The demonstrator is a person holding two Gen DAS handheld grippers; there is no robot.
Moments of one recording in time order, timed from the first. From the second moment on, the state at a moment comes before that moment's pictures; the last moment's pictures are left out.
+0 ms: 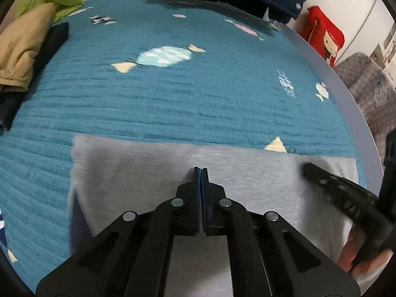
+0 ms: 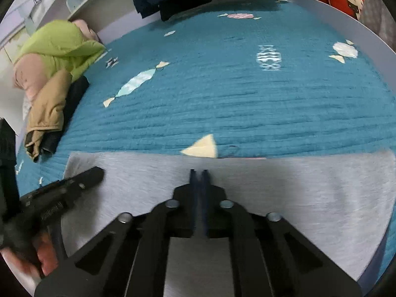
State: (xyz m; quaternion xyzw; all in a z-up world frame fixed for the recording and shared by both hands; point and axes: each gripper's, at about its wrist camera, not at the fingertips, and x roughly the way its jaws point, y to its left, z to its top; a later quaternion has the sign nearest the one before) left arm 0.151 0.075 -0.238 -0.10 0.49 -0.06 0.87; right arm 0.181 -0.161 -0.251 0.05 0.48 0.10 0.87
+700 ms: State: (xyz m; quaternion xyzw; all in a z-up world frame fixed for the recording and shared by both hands) left arm 0.120 0.128 -0.224 -0.10 0.52 -0.01 0.85; right arm 0.092 -0.347 -0.220 0.30 0.46 0.05 0.84
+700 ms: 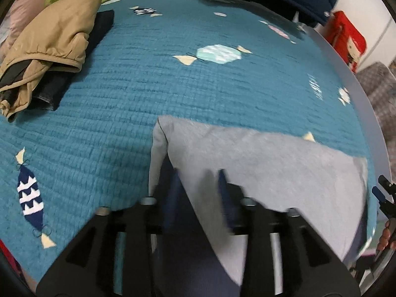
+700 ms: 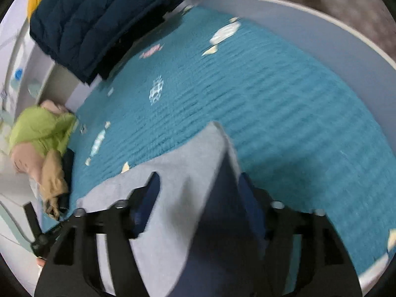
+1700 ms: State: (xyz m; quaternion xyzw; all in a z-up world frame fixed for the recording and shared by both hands) left arm 0.056 0.106 -0.231 -0.06 0.54 -0.04 0.84; right arm 0.022 -0.357 -0.285 0.56 0.44 0.14 0.69
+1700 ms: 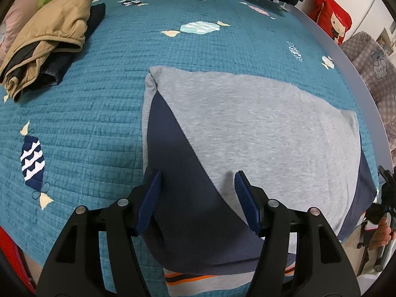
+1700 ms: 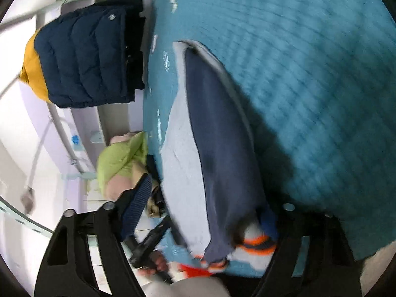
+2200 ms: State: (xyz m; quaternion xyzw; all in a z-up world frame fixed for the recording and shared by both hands) left arm 0.094 0.038 -0.173 -0.06 0.53 -0.14 0.84; right arm 0.023 -0.287 -0.218 0.32 0.44 0.04 0.84
